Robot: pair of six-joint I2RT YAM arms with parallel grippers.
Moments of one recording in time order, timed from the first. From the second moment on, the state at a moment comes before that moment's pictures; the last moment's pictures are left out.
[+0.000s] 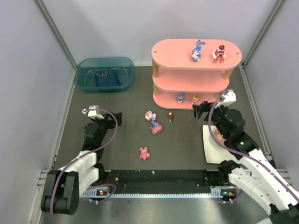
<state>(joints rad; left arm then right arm) -0.09 0.95 0.11 0.77 0.12 -0.45 0.48 0.60 0.61 -0.11 0.25 0.26</state>
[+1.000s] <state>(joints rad) -0.09 1.12 0.13 0.87 0.22 -0.55 0.75 1.75 1.40 -0.33 -0.35 -0.34</state>
